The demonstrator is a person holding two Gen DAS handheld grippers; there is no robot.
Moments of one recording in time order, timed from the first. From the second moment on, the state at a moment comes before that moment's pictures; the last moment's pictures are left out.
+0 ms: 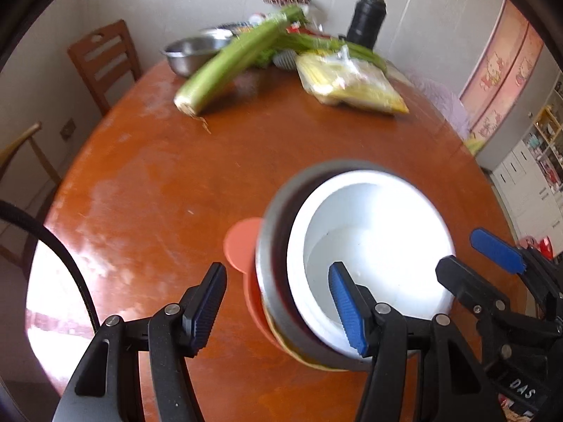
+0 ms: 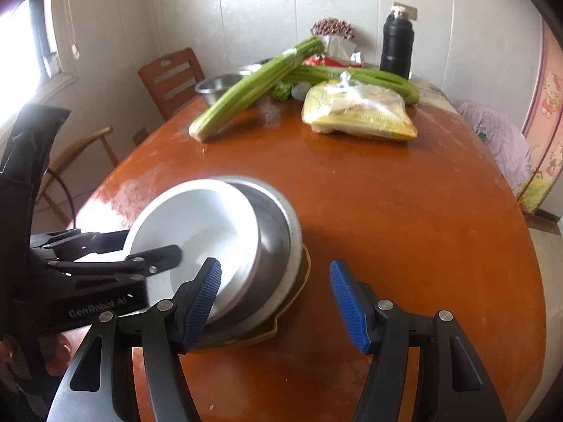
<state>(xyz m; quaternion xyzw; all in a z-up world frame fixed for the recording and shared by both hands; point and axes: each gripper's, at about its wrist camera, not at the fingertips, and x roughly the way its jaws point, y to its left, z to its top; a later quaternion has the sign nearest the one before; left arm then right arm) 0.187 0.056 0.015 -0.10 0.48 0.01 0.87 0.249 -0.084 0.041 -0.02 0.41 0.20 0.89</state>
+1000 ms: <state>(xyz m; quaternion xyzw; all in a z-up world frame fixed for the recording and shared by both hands) 0.062 0.005 0.023 -0.03 0.41 0.03 0.91 0.129 -0.120 0.034 0.01 0.37 0.19 0.91</state>
